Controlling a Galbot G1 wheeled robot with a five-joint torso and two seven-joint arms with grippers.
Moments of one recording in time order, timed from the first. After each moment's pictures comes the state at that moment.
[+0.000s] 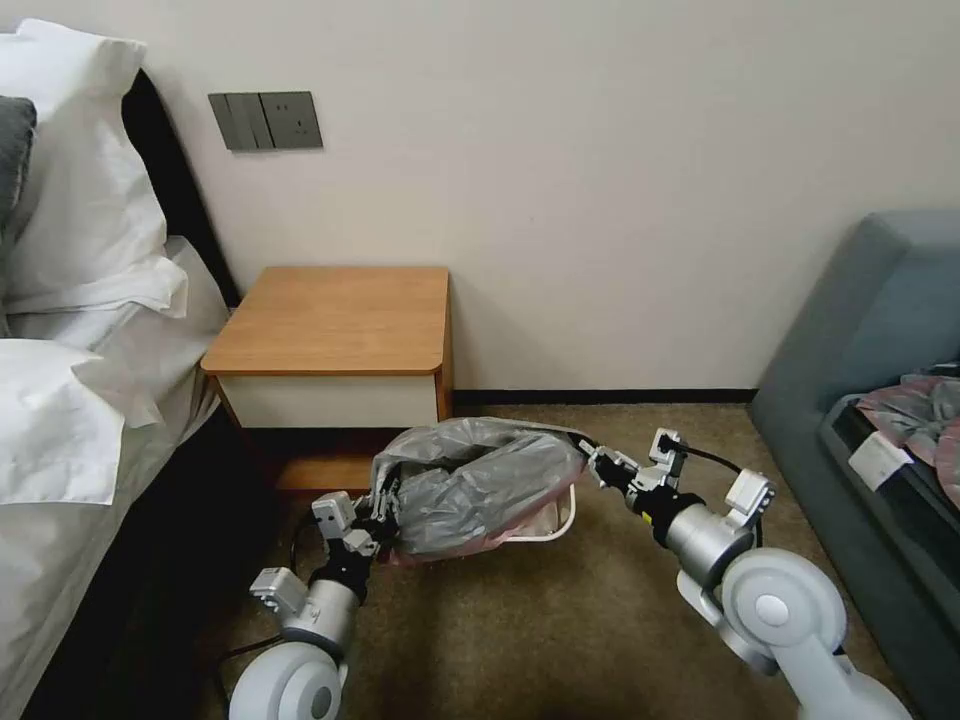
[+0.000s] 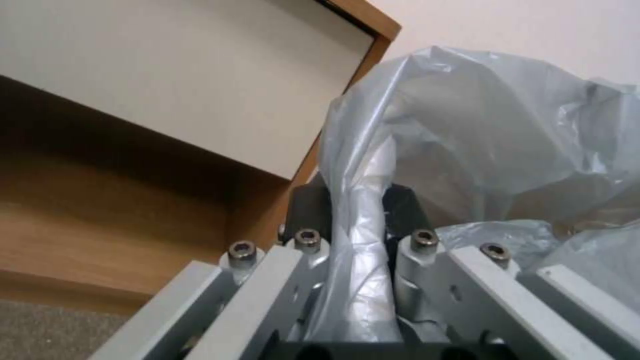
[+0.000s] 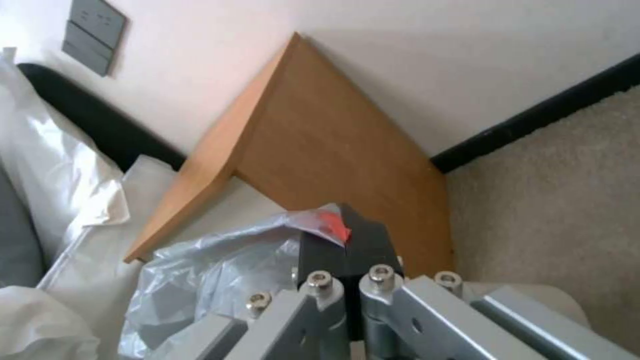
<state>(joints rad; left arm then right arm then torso) 1.54 -1.33 -0.39 -2.07 -0.66 0.01 0.00 -1.33 1.13 0.46 2.17 1.18 -0.46 0.14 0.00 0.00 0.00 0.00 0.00</state>
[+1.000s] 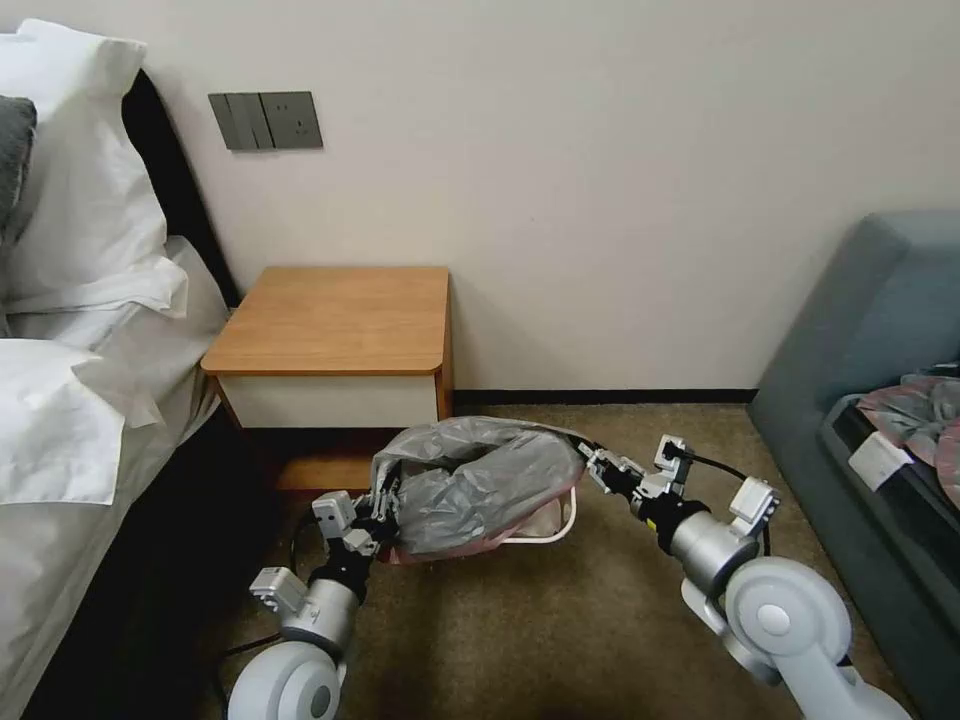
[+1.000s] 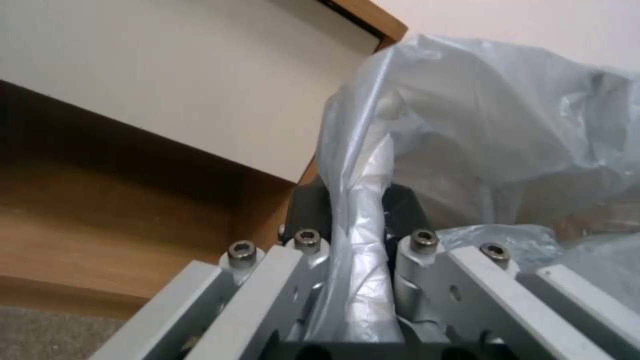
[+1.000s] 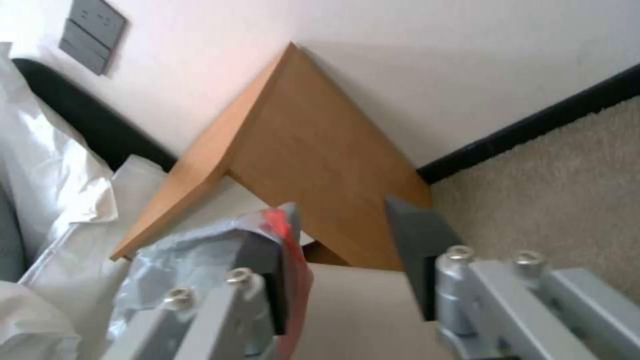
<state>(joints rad) 1.53 -1.33 -0.40 -2.05 -0.65 0.01 0.02 -1.41 1.14 0.49 2.21 1.10 -0.44 0.11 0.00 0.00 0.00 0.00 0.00</state>
